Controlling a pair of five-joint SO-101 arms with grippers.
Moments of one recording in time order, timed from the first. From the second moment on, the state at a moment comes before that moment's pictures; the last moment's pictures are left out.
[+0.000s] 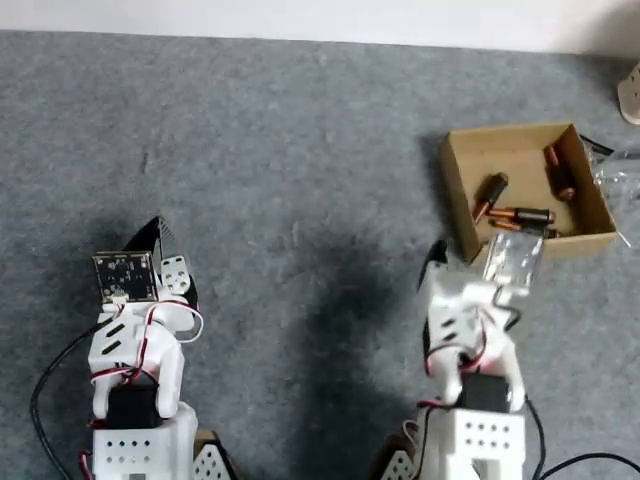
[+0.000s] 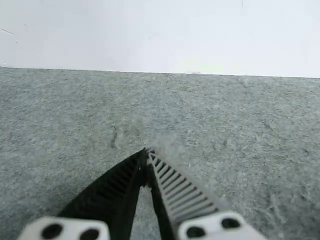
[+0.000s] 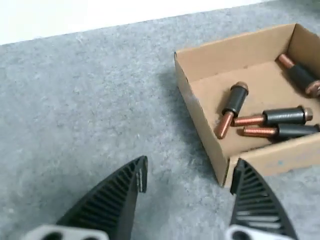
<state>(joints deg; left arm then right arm) -8.3 -103.7 96.7 30.3 4.3 -0.1 -87.3 89.7 28.5 -5.1</state>
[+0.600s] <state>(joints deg) -2.3 -103.7 96.7 36.8 4.3 -0.1 -100.5 95.9 44.8 -5.1</state>
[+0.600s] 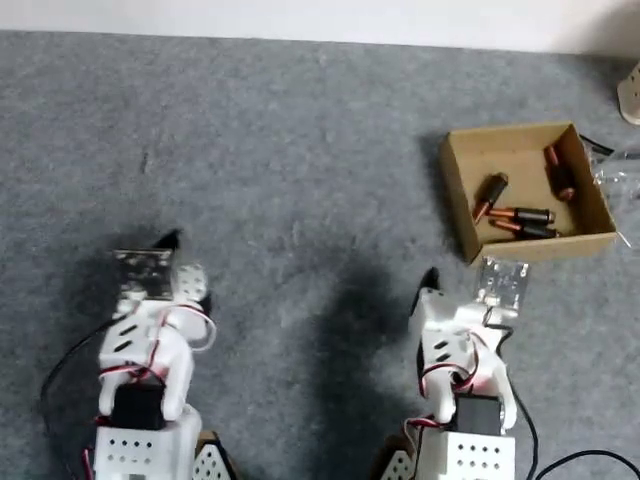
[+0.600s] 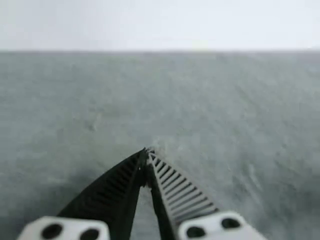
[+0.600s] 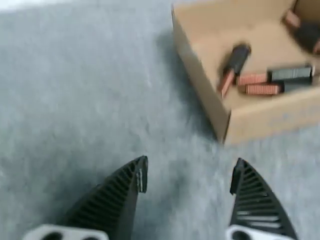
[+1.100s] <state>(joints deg) 7.1 -103.7 96.7 62.1 4.2 -0.1 -100.4 96.0 64.4 -5.1</state>
